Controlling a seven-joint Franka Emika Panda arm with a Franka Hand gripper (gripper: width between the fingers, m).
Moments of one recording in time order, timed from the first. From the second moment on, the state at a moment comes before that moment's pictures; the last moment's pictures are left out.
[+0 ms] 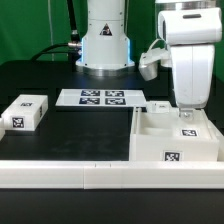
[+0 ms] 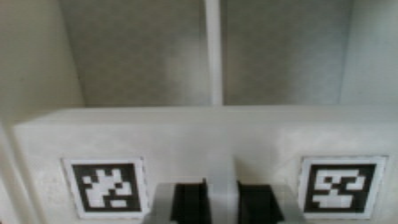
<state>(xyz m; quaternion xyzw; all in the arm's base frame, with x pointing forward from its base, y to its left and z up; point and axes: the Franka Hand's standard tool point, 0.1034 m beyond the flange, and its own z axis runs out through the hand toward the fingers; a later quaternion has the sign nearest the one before) 0.574 0.098 0.062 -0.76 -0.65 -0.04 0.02</state>
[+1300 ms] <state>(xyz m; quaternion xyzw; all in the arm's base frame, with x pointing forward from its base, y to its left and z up) 0.554 0.101 0.075 -0.76 -0.65 -0.03 0.02</state>
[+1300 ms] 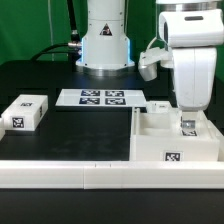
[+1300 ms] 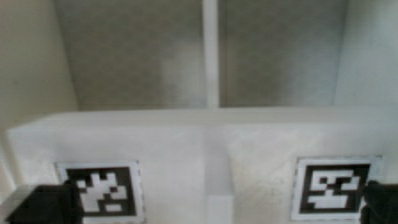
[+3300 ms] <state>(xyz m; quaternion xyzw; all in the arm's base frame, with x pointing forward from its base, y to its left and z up) 0.426 0.110 0.051 -0.74 -0.67 -0.02 0.03</state>
